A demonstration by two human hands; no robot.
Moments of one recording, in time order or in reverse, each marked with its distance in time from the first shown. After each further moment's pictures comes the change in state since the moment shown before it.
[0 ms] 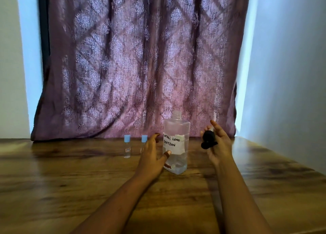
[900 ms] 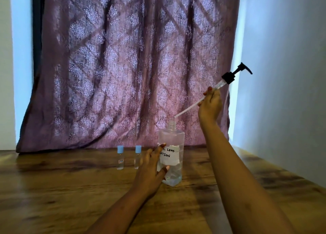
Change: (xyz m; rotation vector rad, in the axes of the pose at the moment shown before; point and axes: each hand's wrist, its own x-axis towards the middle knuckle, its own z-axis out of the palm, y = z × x) left_hand 0.001 -0.005 0.008 0.245 -0.083 0.149; right_hand 0.062 -0.049 0.100 -0.730 0.153 -0.727
